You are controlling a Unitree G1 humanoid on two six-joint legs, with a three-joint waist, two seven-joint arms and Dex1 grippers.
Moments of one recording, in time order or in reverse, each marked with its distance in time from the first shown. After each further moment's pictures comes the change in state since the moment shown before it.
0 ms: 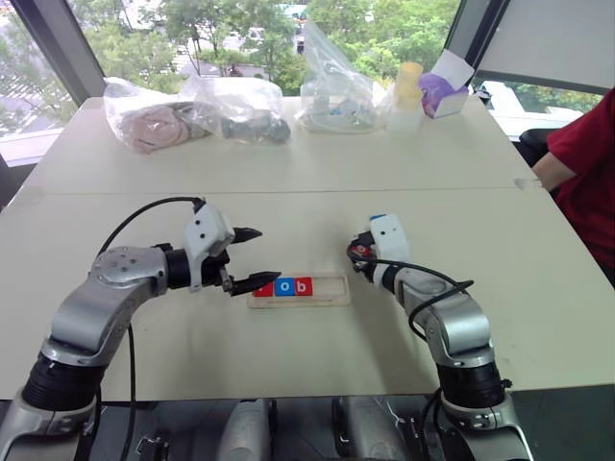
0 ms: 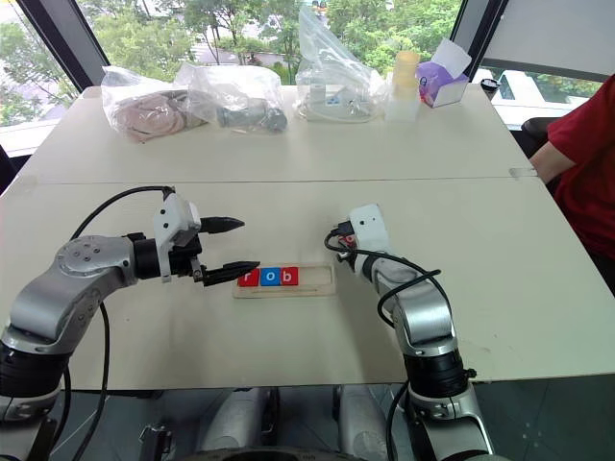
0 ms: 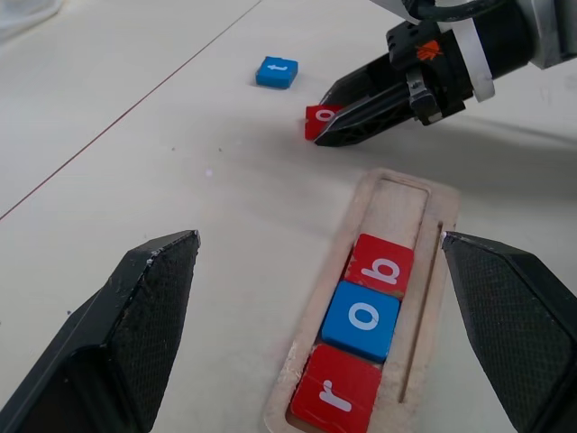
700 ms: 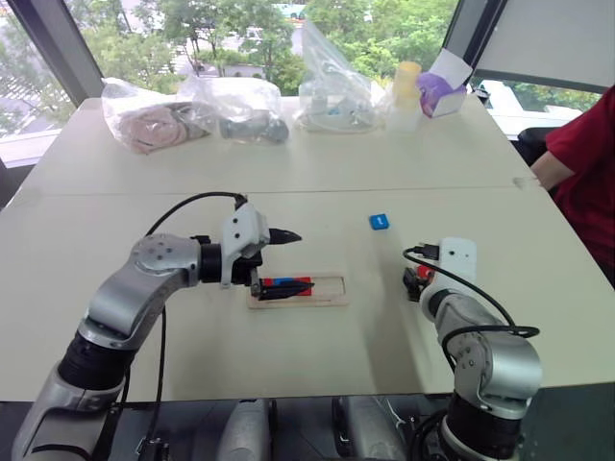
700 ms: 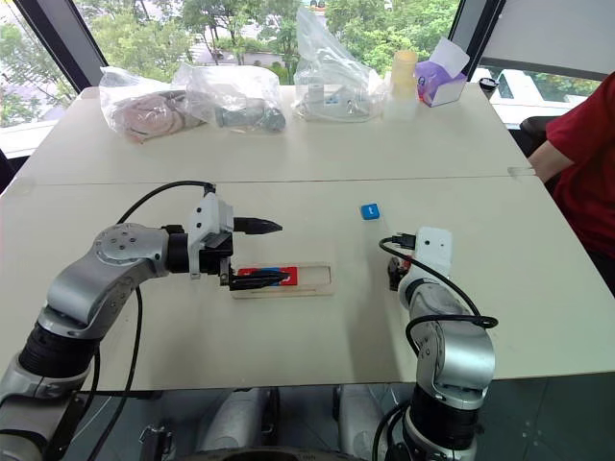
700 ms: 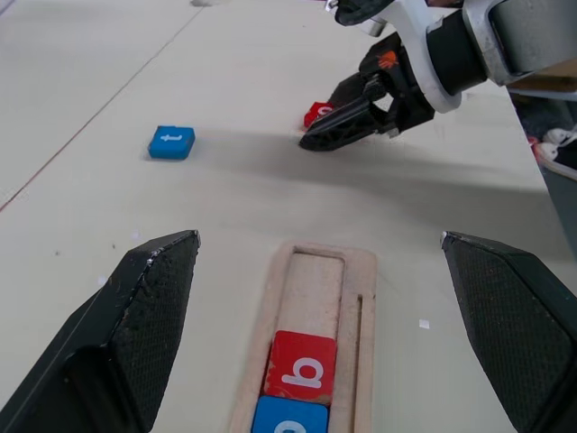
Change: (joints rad) left arm -0.142 -0.081 -0.131 0.026 0.008 -0.006 -0.088; right arm 0.138 0.224 -0.298 -0.335 -0.066 0.321 -0.231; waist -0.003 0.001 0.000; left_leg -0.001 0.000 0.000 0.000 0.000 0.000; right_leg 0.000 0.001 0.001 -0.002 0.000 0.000
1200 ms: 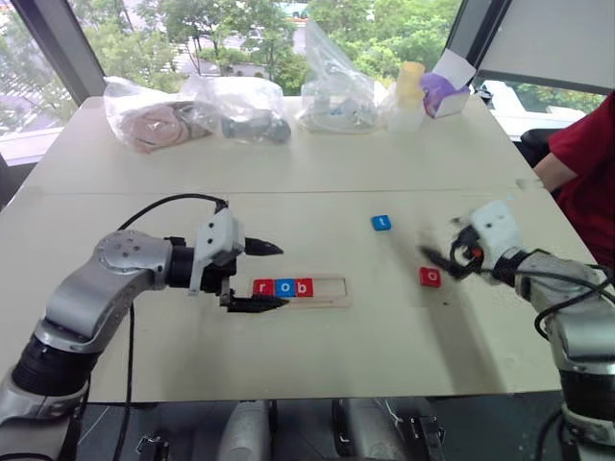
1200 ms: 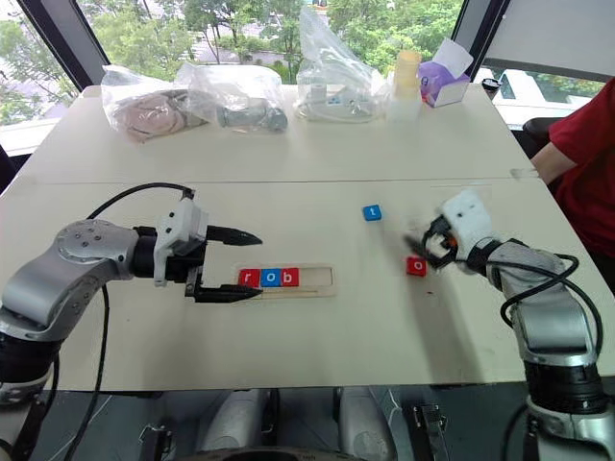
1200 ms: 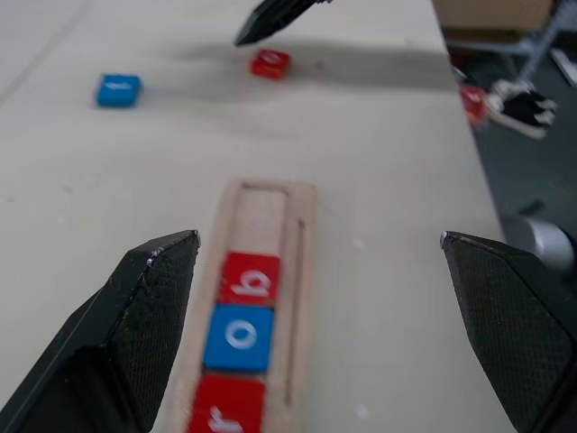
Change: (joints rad) left arm 0.052 0.224 0.061 -0.073 -0.089 0.039 -0.183; right arm 0.020 -0.813 0.070 0.610 0.192 -0.975 0.977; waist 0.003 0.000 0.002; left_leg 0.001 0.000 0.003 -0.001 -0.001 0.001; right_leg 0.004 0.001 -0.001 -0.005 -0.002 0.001
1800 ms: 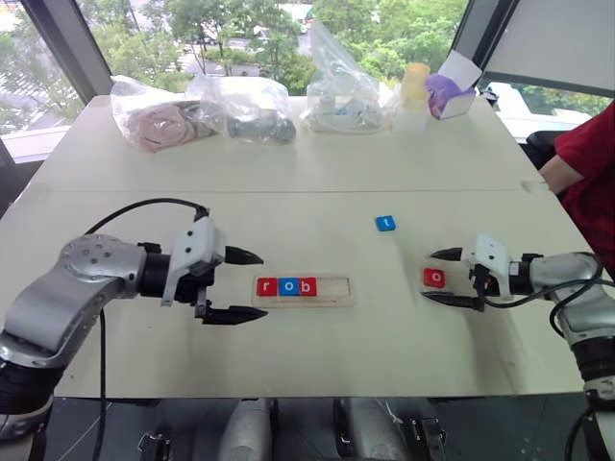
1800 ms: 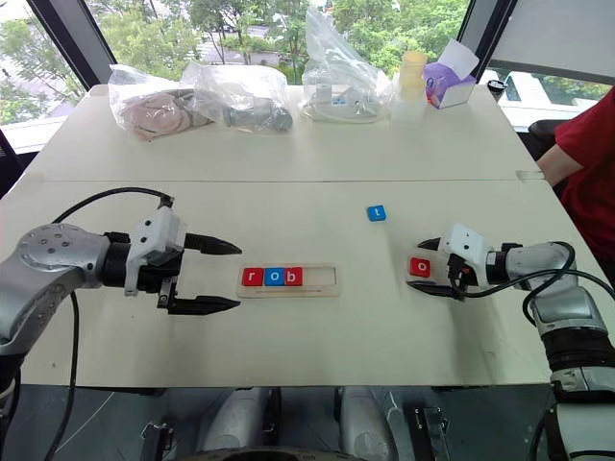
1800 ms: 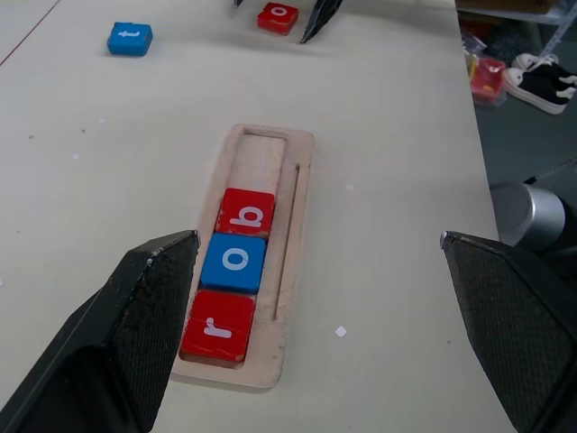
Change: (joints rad) left arm 0.078 0.067 0.083 -0.048 -0.025 0.028 0.013; right arm -0.173 -0.071 0.146 0.485 -0.046 -0.490 0.332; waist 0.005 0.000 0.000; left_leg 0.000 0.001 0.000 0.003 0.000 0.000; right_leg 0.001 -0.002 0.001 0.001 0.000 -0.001
